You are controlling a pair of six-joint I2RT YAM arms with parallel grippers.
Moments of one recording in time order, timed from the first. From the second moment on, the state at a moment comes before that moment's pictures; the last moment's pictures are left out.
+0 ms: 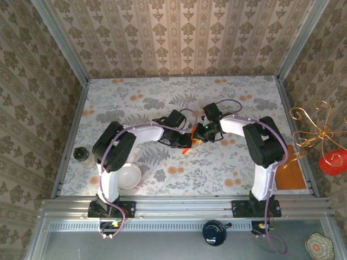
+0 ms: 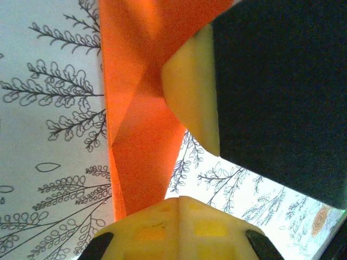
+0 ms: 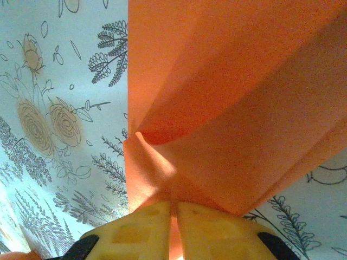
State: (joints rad) left arm -0.77 1.97 1.22 -0.34 0.49 -0.54; right arm 0.38 1.93 1.13 -0.39 -0.42 0.70
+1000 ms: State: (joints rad) left arm -0.76 2.00 1.24 -0.36 0.50 -0.53; right arm 0.38 1.93 1.13 -0.39 -0.42 0.70
